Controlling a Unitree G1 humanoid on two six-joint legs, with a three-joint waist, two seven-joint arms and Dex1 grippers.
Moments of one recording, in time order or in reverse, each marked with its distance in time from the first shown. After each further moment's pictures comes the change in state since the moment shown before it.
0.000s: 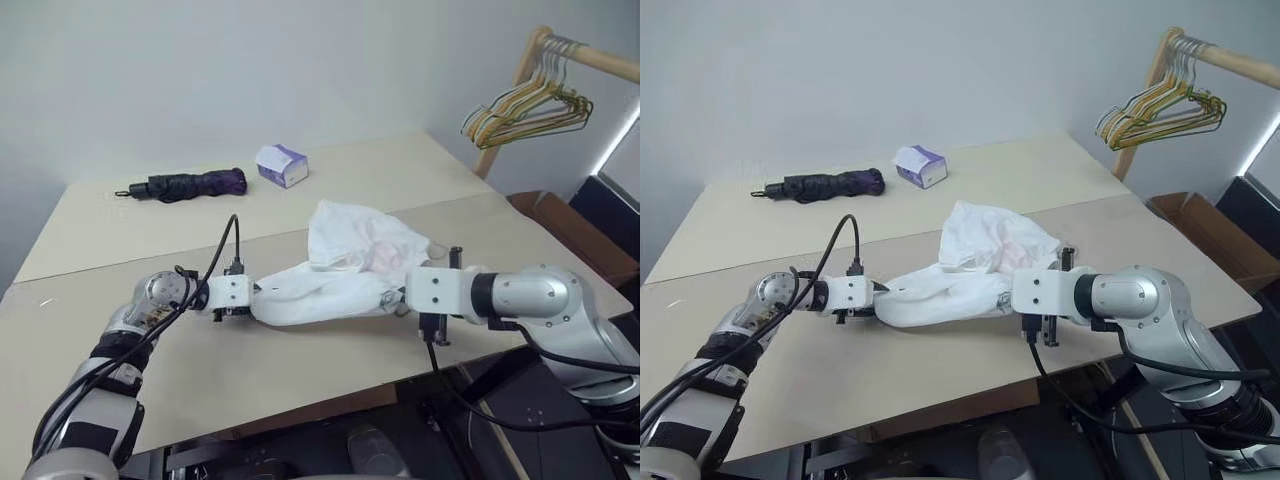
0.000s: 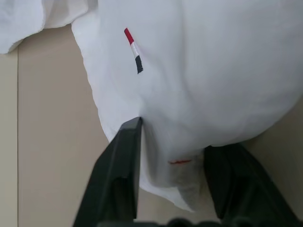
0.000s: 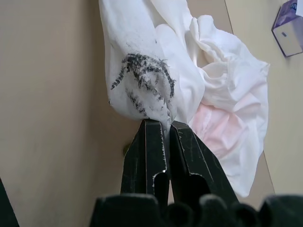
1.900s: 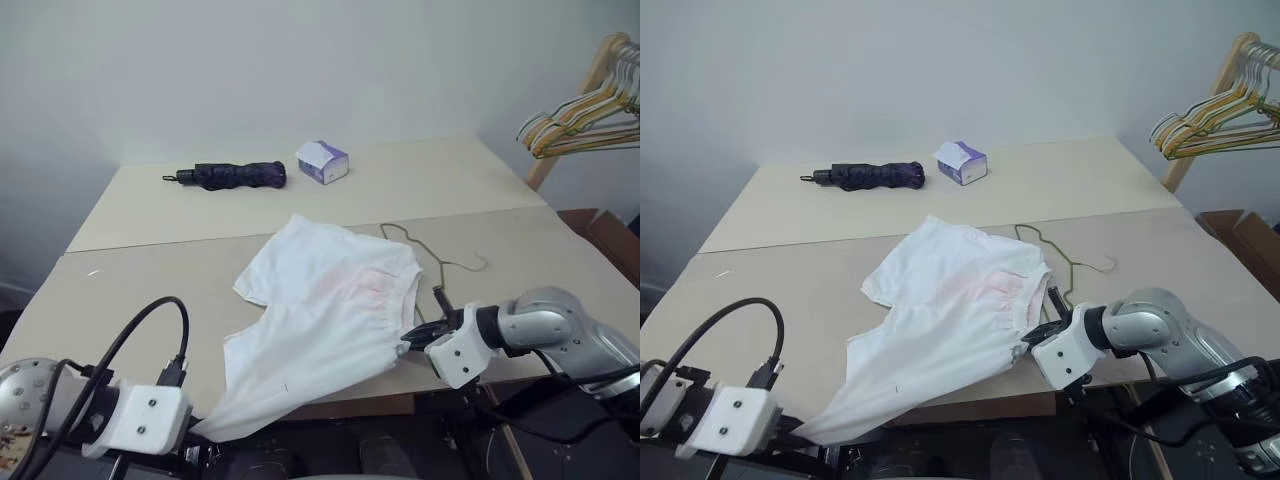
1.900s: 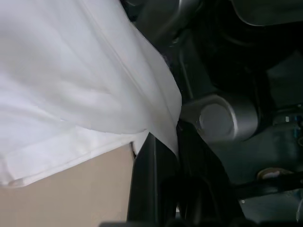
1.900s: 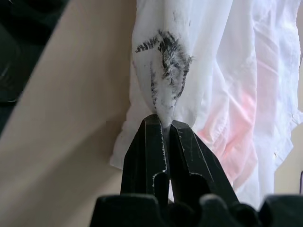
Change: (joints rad) left arm 1.068 0.508 0.649 -1.461 -0.557 0.736 -0.339; right arm 0.055 -0.131 0.101 0.427 -0.011 -0.923 0.005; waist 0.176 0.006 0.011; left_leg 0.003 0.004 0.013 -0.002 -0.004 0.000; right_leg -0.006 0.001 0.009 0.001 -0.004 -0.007
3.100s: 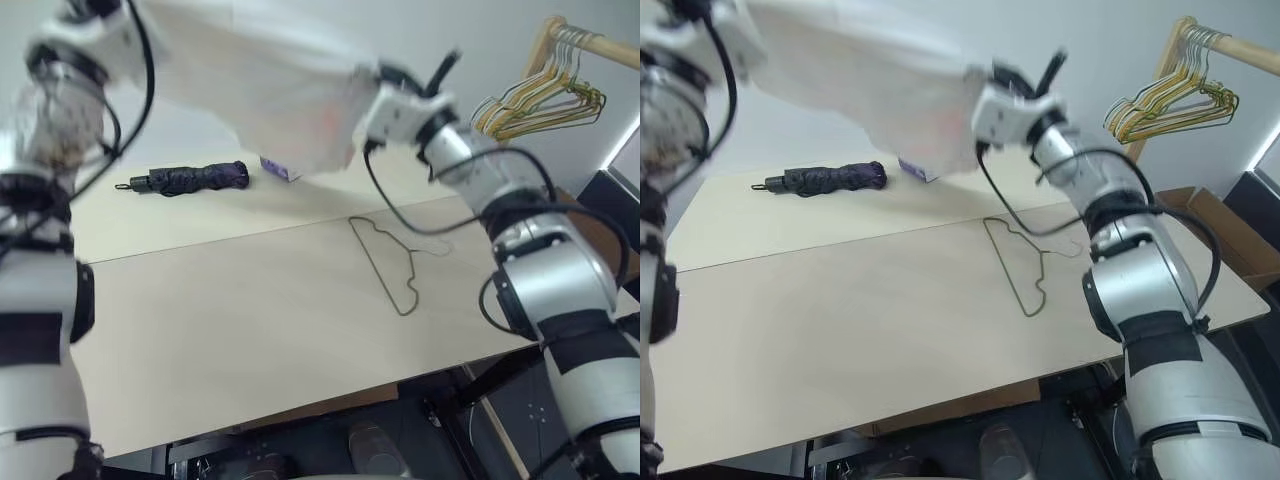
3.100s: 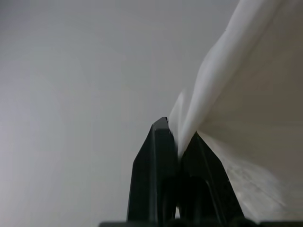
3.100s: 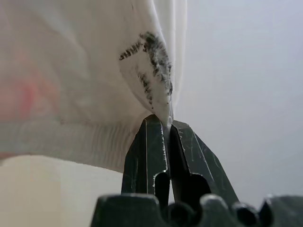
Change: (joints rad) left arm -1.558 -0.269 -0.611 1.648 0.723 -0.874 1.319; right arm -0.996 0.562 0.109 1.443 -0.439 -0.384 -1.131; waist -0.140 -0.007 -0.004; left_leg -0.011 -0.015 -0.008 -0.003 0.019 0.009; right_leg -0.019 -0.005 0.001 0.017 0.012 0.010
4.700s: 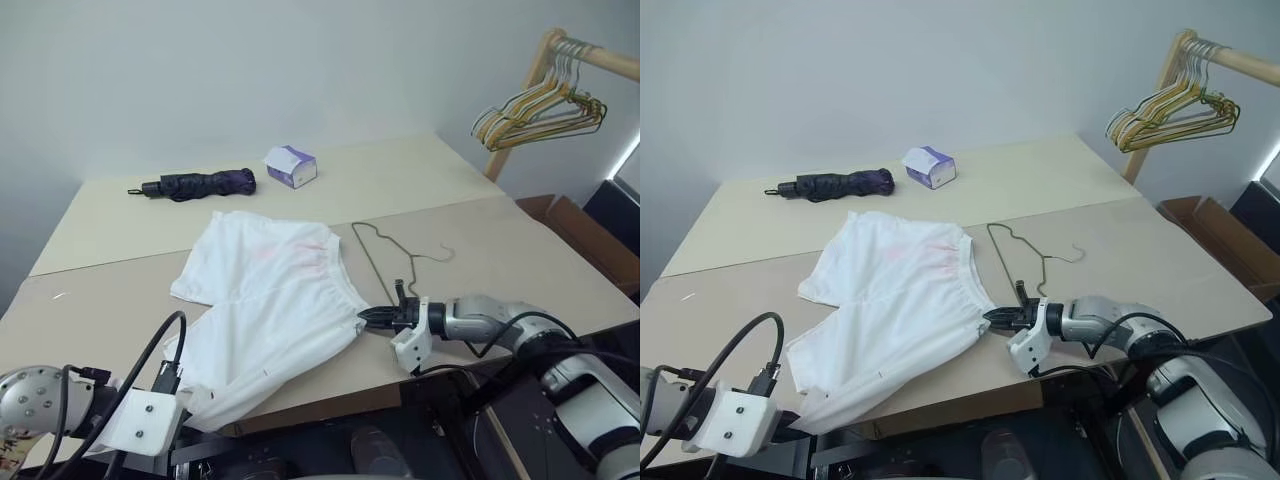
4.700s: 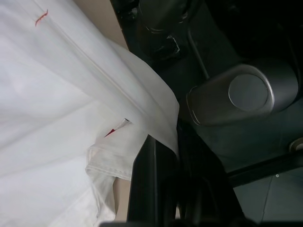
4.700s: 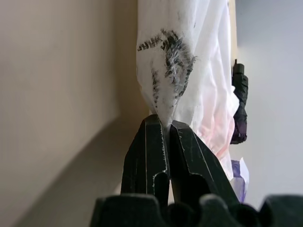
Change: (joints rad) left arm 1.710 0.294 0.580 -1.538 -0.591 0.578 -1.268; right arm 0.709 -0.281 0.174 -0.678 -0.092 -0.302 0.295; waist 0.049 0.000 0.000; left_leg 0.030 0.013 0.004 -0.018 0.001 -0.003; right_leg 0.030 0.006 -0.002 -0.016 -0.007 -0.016
